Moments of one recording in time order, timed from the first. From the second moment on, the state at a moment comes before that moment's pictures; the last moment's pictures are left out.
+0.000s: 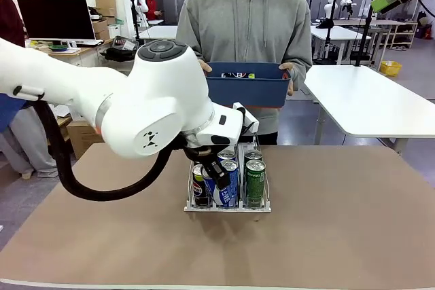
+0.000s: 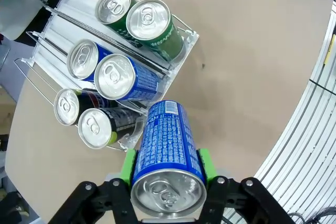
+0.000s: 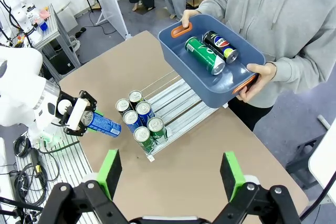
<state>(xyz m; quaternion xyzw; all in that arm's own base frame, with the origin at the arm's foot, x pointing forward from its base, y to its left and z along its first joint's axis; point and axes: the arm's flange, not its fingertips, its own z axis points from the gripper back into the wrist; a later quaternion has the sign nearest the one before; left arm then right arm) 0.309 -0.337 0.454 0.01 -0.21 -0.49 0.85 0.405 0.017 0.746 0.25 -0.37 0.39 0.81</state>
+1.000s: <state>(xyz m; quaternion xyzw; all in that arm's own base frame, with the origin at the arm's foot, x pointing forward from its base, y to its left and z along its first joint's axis) 0.364 -0.358 0.440 0.00 -0.20 -0.44 0.87 0.405 0.017 0.746 0.25 -0.37 0.39 0.81</state>
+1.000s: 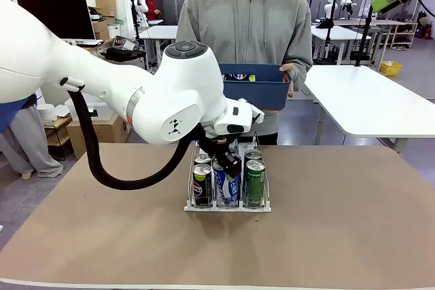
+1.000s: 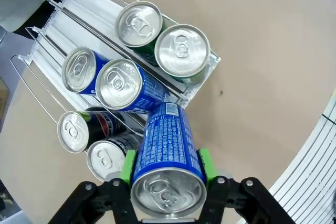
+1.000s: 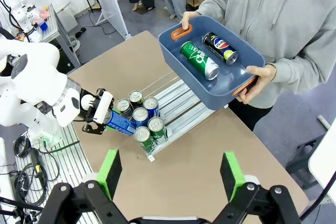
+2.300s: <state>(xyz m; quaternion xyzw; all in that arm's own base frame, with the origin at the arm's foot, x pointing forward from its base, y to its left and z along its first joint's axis) 0.412 -0.374 0.393 0.01 -0.18 -0.39 0.90 0.405 0.017 0.747 0.25 -0.37 0.39 0.81</state>
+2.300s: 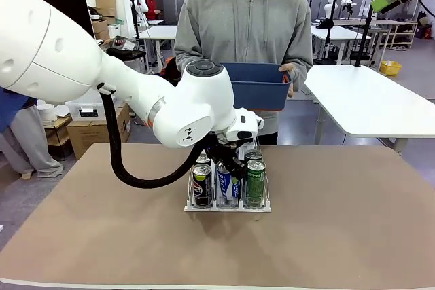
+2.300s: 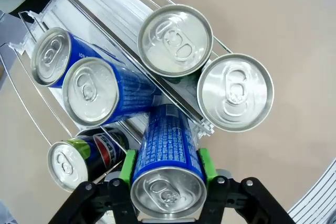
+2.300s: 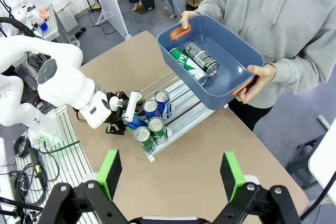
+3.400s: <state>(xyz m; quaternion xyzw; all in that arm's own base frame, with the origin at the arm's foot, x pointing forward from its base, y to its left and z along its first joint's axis) 0.378 -0.355 0.454 0.01 -0.25 -0.40 0.88 0.405 0.017 0.747 0.25 -0.37 0.39 0.81</state>
